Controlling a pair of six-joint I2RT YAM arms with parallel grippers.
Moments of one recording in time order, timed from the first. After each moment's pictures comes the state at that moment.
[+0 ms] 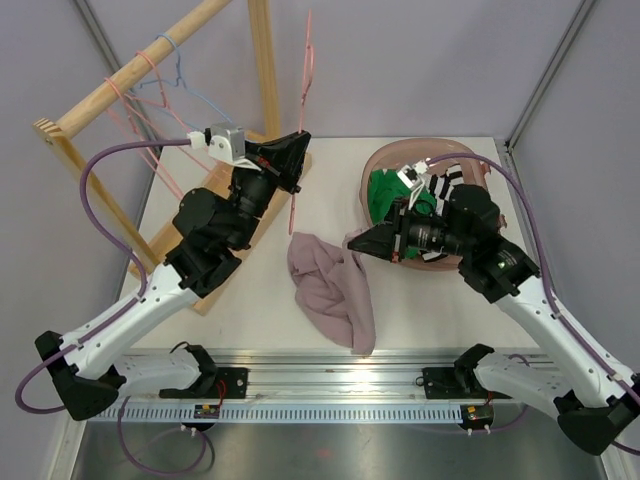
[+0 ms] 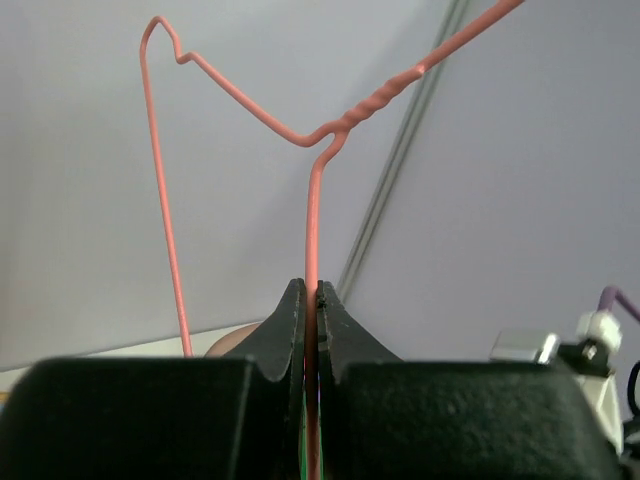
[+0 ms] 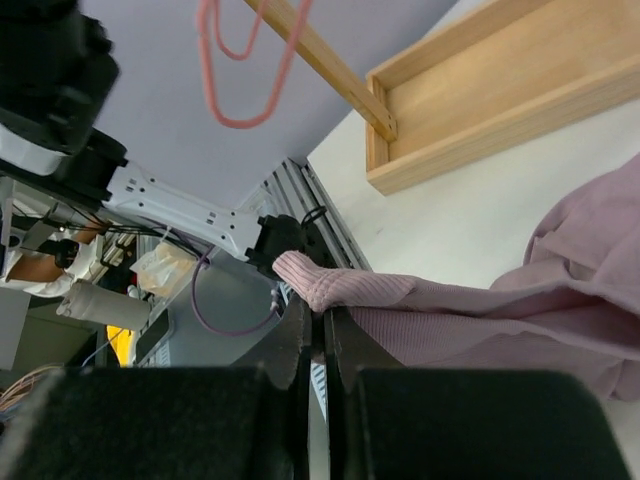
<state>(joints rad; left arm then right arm) -0.85 1.11 1.22 0.34 -0.28 -0.22 0.60 0.97 1.12 -0.29 -0.65 0.58</state>
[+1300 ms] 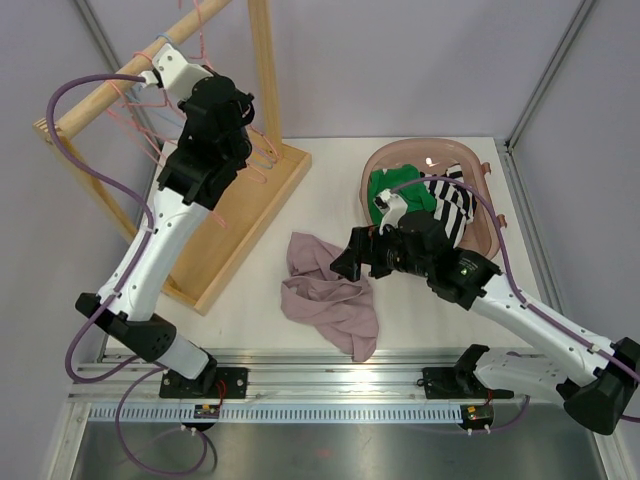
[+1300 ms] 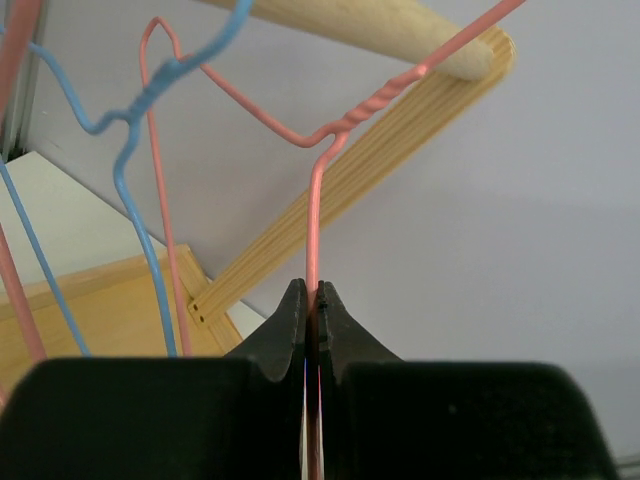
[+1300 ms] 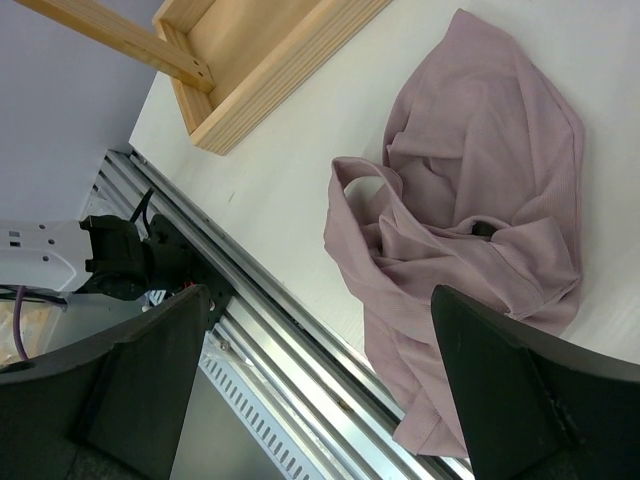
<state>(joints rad) -0.57 1.52 1.93 -0.36 -0.89 -0.62 0.80 1.05 0.97 -0.38 -0.15 0.58</state>
